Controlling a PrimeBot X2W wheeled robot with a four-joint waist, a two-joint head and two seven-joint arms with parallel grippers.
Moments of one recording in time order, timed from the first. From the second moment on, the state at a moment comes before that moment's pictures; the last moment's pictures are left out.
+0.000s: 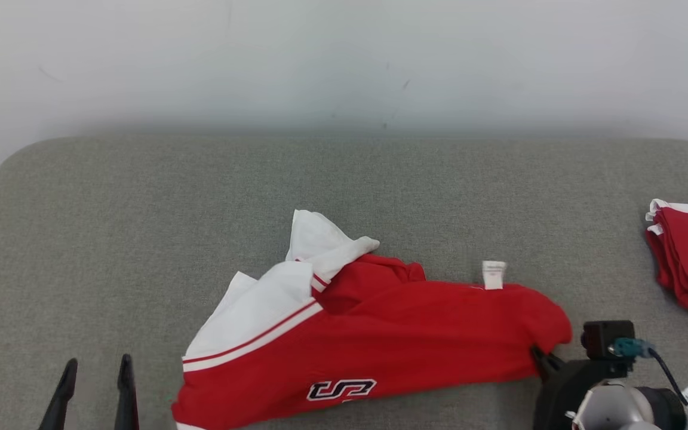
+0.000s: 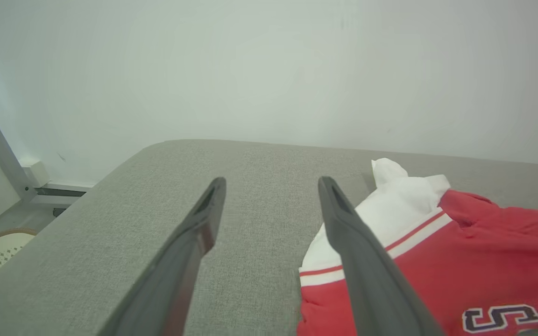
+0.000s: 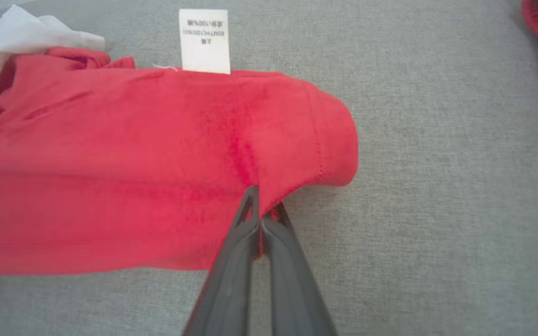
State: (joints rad) left arm 0.13 0.41 -0.19 -0.09 -0.48 0.16 -0.25; right arm -0.12 -0.09 -0.02 0.27 0.20 0.13 0.40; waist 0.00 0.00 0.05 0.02
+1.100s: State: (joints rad) left arm -0.32 0.35 -0.41 0.35 -0.56 -0.06 0.15; right arm 0.02 -0.17 -0.13 0.10 0.21 0.13 0.46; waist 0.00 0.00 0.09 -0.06
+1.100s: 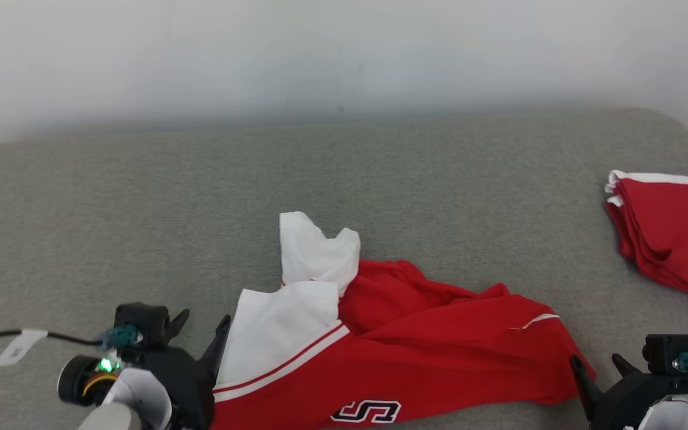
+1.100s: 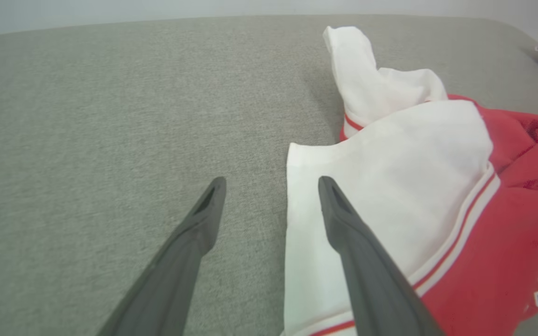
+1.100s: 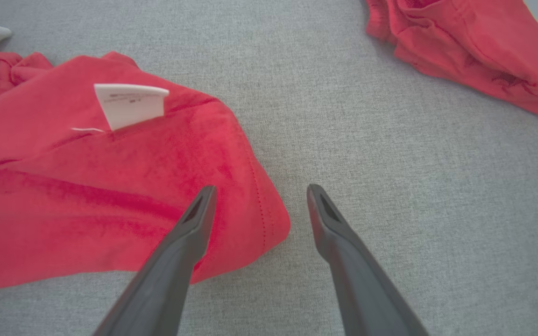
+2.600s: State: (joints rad) left arm -0.45 0.40 -0.35 0.54 -0.73 -0.11 0.18; right arm -0.01 -0.16 -0.18 -0.22 0.19 0.13 0.79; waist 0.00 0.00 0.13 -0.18
